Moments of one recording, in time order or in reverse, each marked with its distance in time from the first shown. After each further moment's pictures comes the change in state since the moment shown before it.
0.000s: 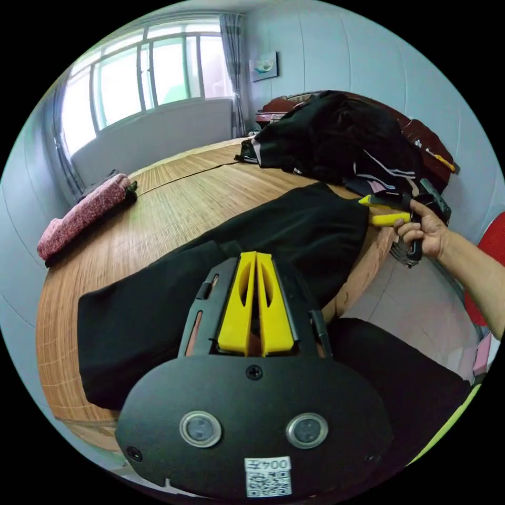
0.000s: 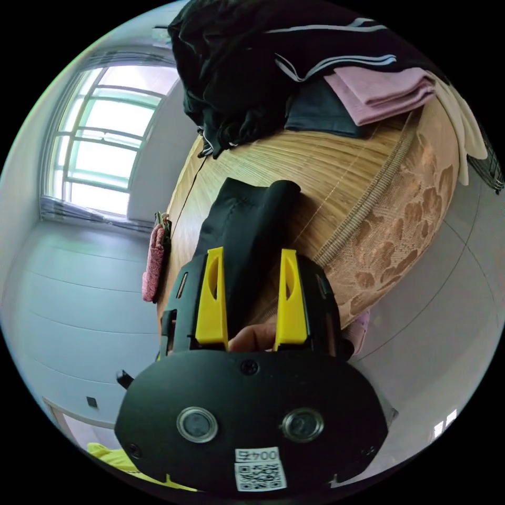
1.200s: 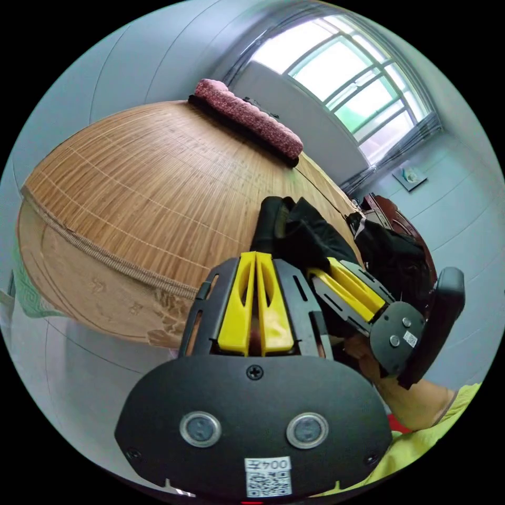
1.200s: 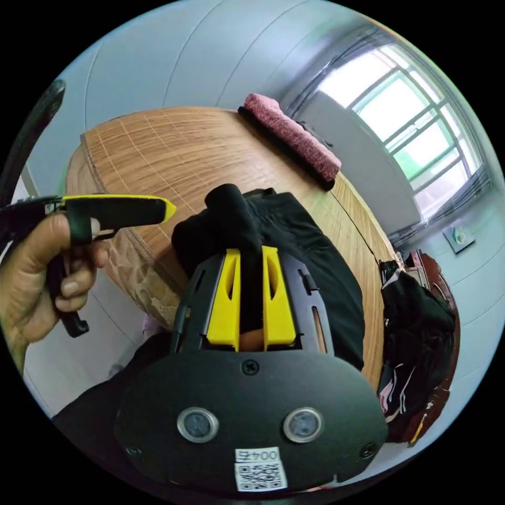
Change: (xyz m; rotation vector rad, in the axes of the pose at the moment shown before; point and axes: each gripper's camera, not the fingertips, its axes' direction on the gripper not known) left arm -0.329 0.263 -0.125 0.151 0.071 -0.934; right arm -0.506 0.598 0.300 -0.086 0.599 -1.585
